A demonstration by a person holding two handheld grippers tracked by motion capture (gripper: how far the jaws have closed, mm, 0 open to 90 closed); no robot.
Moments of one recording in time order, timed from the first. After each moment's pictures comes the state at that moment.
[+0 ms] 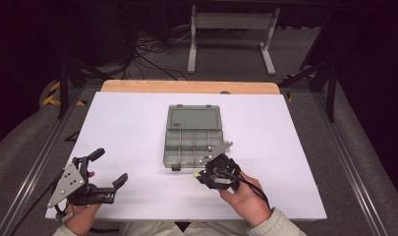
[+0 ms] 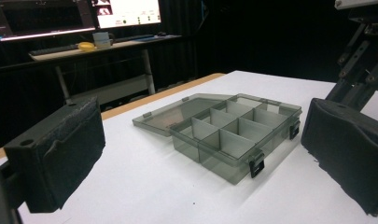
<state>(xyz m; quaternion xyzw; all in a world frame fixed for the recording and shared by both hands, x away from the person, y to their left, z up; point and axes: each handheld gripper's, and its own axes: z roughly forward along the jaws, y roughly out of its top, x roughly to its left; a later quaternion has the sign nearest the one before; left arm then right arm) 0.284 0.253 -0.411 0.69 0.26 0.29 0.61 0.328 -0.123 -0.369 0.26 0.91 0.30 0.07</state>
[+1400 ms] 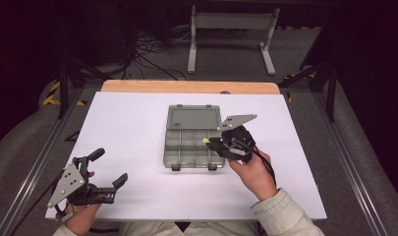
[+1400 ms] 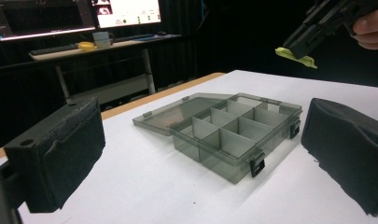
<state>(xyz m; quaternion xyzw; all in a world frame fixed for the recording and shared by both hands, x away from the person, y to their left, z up) 0.284 0.253 -0.411 0.69 0.25 0.29 0.61 0.373 -0.155 -0.324 0.29 0.87 0.38 0.14</state>
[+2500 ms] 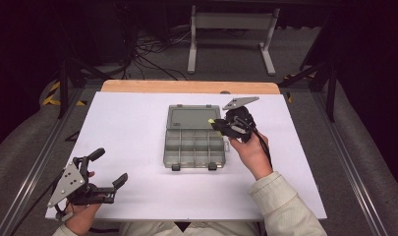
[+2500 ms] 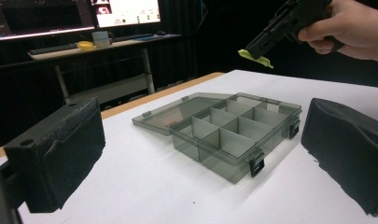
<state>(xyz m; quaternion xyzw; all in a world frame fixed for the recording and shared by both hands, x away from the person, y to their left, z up) 0.284 0.254 -0.411 0.69 0.25 0.29 0.61 0.438 -0.171 -0.337 0.34 0.84 0.39 0.16</state>
